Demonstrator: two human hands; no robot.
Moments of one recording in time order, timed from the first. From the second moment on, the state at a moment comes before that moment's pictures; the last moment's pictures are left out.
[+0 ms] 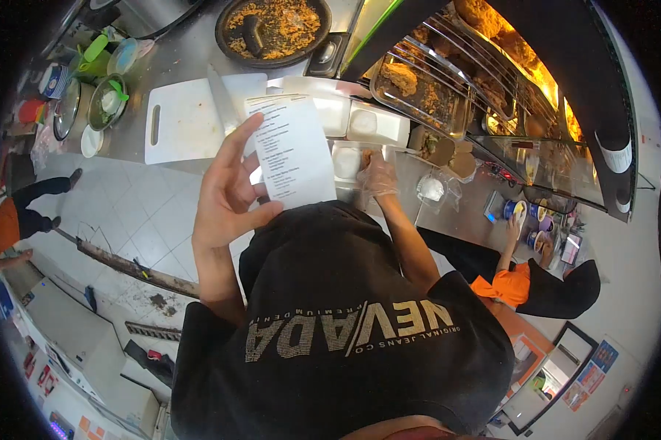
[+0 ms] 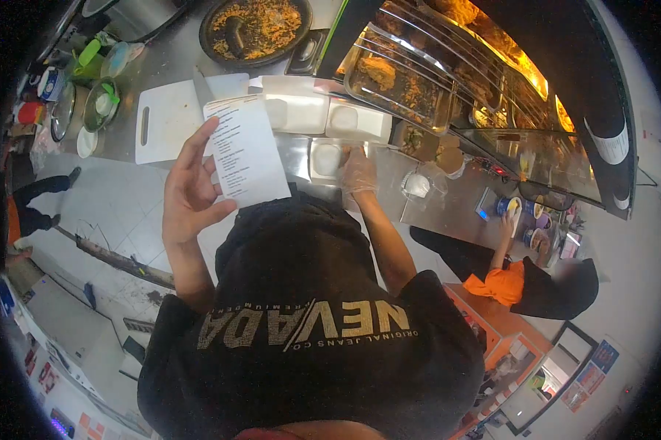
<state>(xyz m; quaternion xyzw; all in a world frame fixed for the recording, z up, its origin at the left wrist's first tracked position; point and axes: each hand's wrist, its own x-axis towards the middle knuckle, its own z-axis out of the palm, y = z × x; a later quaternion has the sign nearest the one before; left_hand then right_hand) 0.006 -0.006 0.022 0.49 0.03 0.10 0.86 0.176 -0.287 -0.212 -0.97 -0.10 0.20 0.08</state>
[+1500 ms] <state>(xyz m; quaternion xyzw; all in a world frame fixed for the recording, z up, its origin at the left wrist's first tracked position) 0.013 -0.020 0.027 0.51 0.03 0.09 0.86 0.308 -0.355 -0.122 -0.91 -0.35 -0.20 -0.04</state>
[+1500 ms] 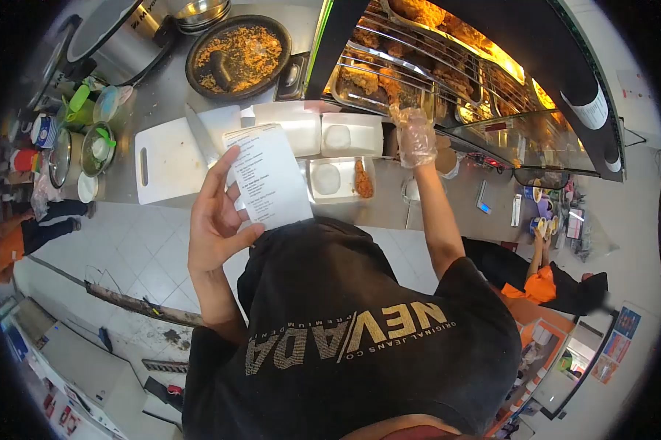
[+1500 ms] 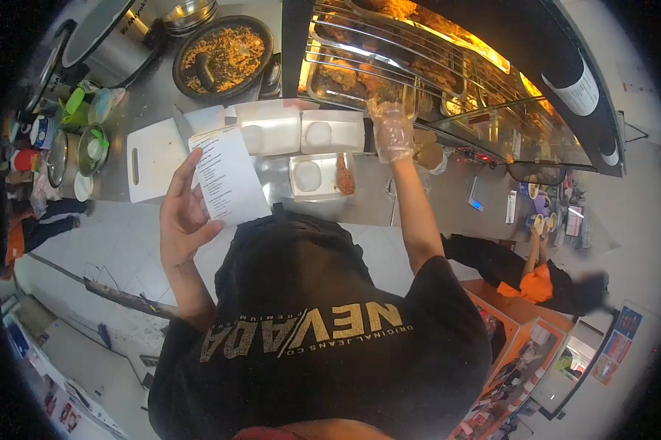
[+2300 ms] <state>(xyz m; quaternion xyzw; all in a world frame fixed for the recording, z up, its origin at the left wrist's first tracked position) 0.031 -0.046 0.018 0.59 0.05 0.08 0.80 0.327 -0.467 -0.050 -0.96 0.16 -0.22 0.09</state>
